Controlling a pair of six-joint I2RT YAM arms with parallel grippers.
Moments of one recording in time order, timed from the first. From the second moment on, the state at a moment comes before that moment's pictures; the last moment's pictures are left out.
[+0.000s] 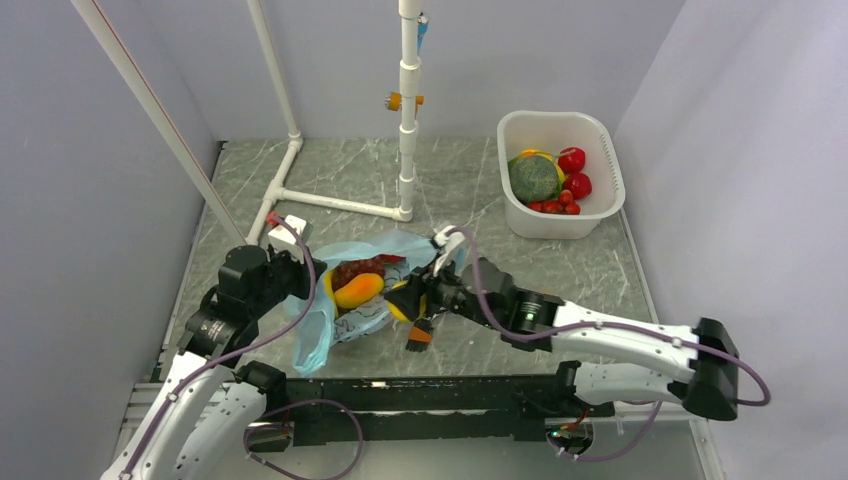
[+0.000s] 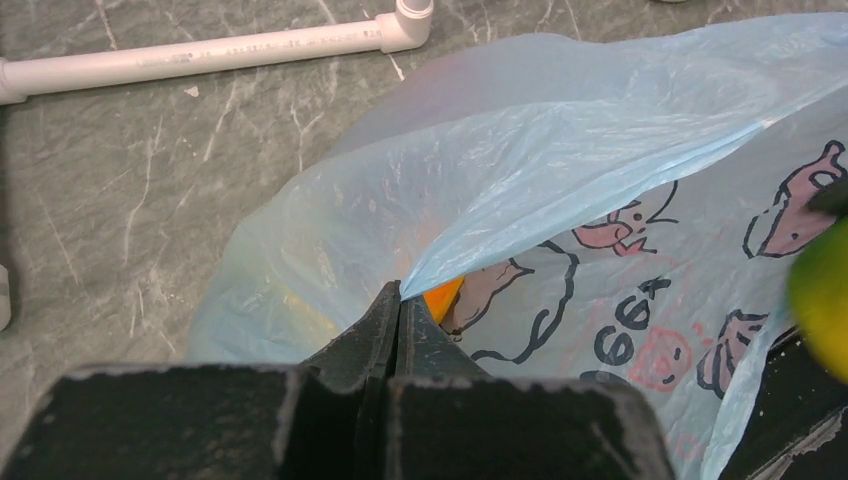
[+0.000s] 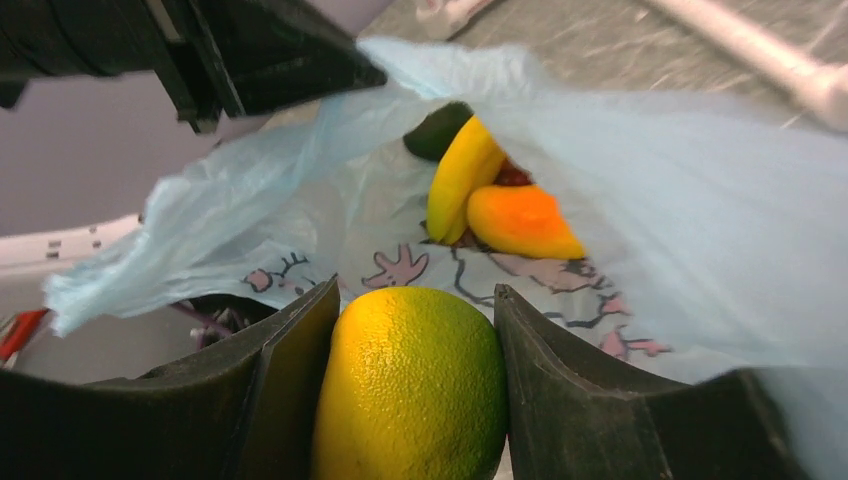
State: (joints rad) left arm -0.37 0.58 0.69 -0.50 0.16 -0.09; right arm 1.18 1.03 0.77 0.08 0.19 0.45
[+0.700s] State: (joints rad) left arm -0.37 0.56 0.69 -0.51 0.15 -0.09; right arm 1.21 1.28 0.86 0.39 -0.53 0.56
